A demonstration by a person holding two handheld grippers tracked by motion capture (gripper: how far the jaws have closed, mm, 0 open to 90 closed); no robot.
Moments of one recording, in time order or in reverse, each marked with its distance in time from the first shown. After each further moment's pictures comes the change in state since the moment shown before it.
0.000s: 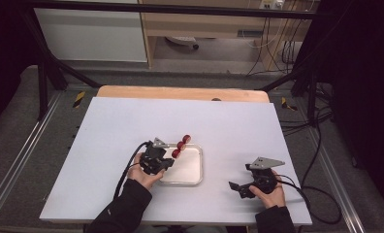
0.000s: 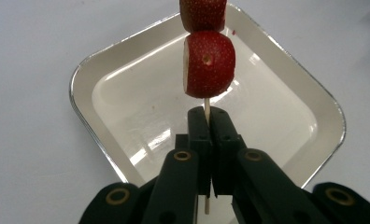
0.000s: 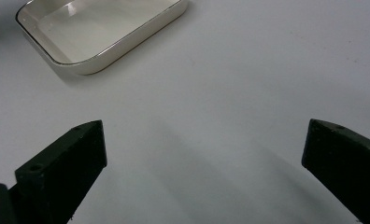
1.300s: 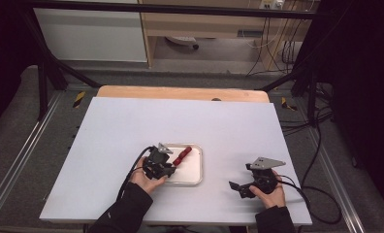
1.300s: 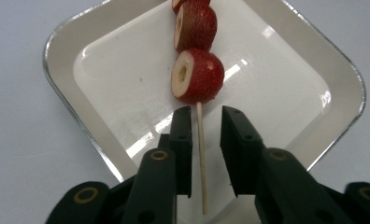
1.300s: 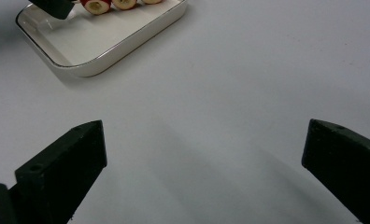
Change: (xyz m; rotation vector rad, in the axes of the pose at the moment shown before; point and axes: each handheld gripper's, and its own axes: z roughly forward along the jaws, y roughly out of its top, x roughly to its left) left arm -0.007 -0.008 0.003 0.048 0.017 0.049; right arm 0.000 0.000 -0.001 -0.009 -0.008 -0.003
